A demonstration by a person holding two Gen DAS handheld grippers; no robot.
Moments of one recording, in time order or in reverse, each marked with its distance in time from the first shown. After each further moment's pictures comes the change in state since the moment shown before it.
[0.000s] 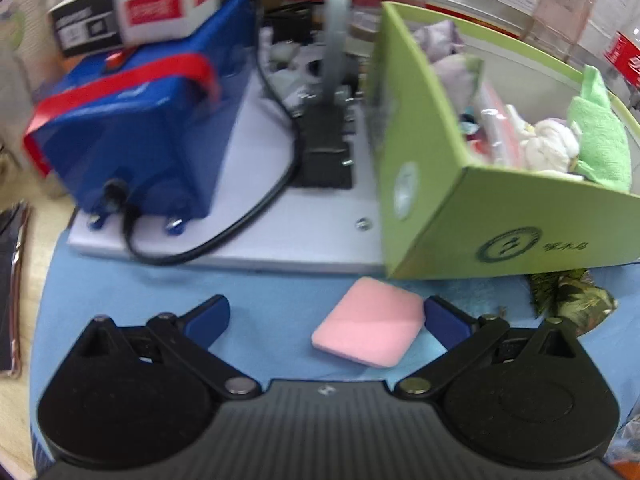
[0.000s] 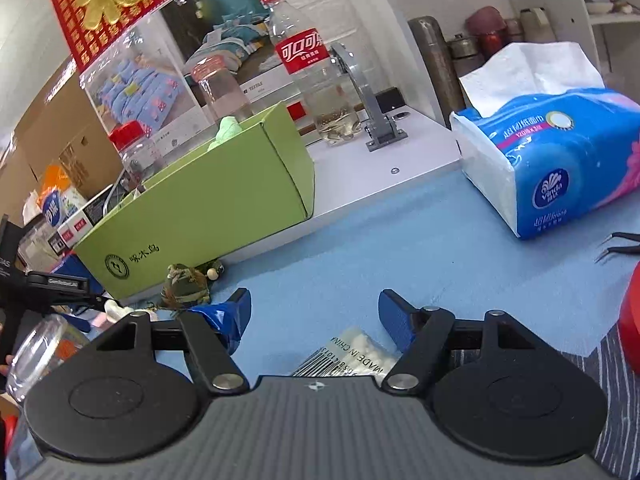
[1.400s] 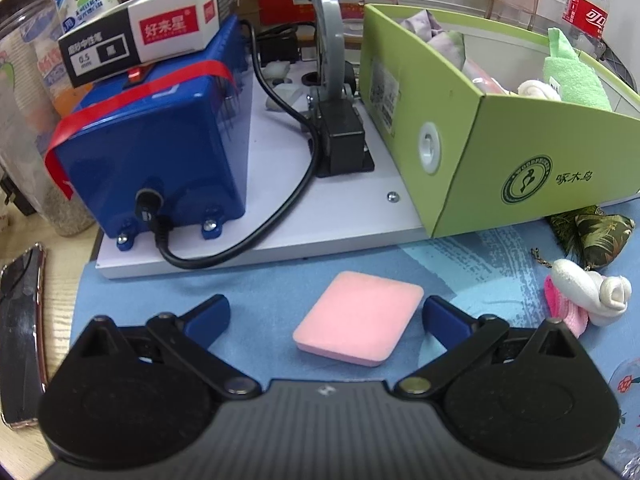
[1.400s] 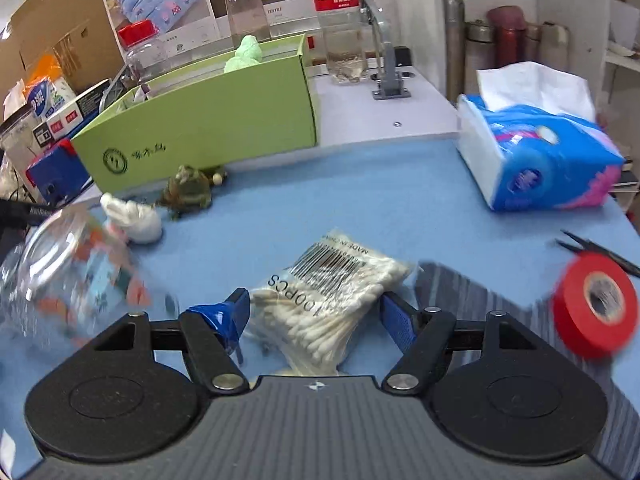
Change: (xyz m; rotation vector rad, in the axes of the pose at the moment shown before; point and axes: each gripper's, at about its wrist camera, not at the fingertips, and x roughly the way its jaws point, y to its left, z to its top) left arm 0.003 0.017 -0.022 0.200 -0.101 -0.011; right arm -0.015 0.040 0.004 -0.199 0.243 -0.145
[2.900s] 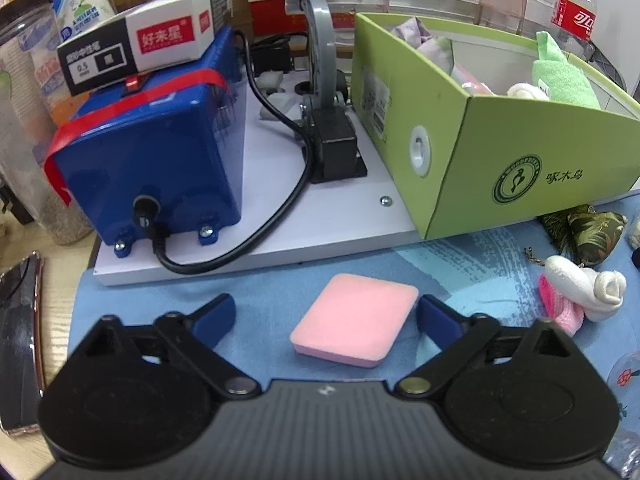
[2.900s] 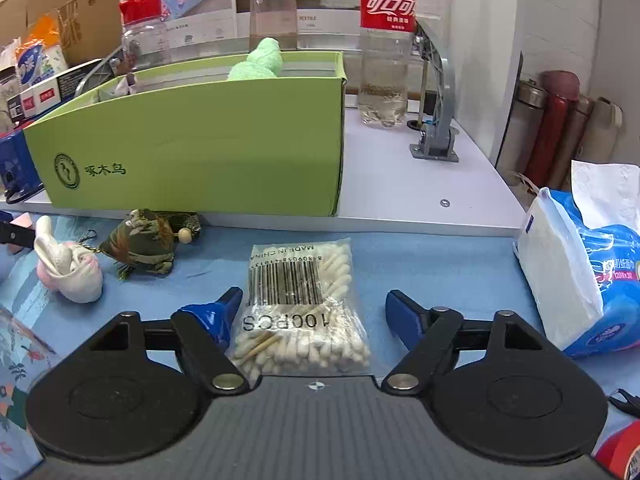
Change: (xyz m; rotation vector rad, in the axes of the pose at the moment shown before) left arm -0.009 -0.003 -0.005 0.010 -0.040 -0.014; right arm 0.069 0.017 0.035 -0.197 -0.091 -0.048
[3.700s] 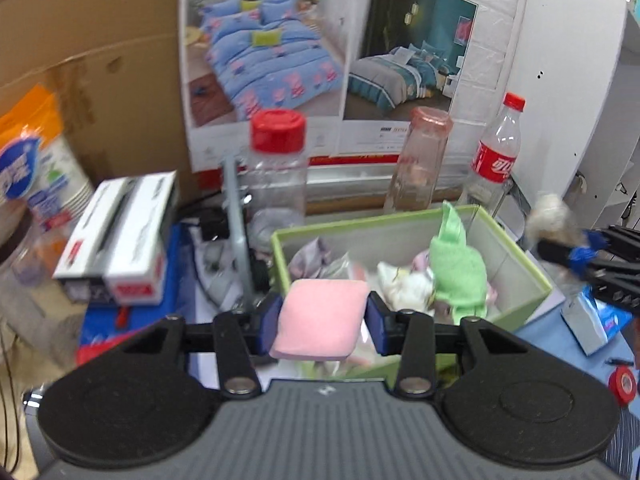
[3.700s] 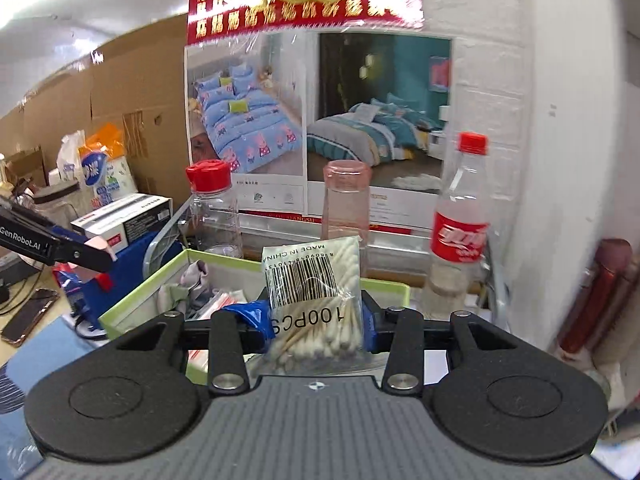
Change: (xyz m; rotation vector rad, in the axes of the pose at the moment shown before) left arm -0.092 -0.039 0.124 0.016 -0.175 -0.138; right arm -0.023 0.015 0.155 -0.118 -0.231 0.172
